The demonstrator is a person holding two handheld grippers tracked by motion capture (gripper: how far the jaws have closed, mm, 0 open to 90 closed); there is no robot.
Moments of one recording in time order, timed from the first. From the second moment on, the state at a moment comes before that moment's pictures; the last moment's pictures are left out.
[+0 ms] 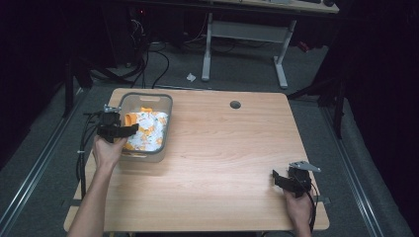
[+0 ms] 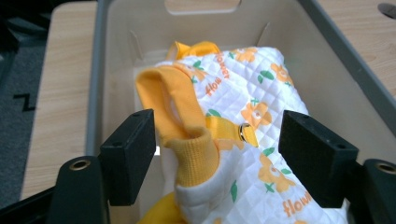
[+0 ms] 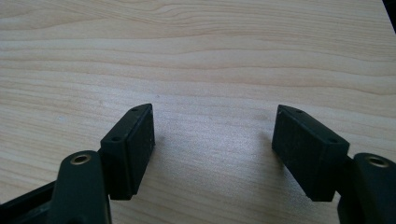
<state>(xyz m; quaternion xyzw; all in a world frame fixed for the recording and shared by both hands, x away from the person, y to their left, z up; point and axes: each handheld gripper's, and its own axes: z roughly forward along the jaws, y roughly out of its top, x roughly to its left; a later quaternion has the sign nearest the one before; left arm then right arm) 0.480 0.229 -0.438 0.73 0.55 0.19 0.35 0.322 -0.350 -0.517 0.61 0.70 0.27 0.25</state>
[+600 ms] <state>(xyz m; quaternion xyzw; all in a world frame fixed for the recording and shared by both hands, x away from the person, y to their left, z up) 0.433 0.229 -0.407 0.72 0.52 0.21 0.40 0.322 -0.350 -0.517 0.61 0.70 0.27 0.25</state>
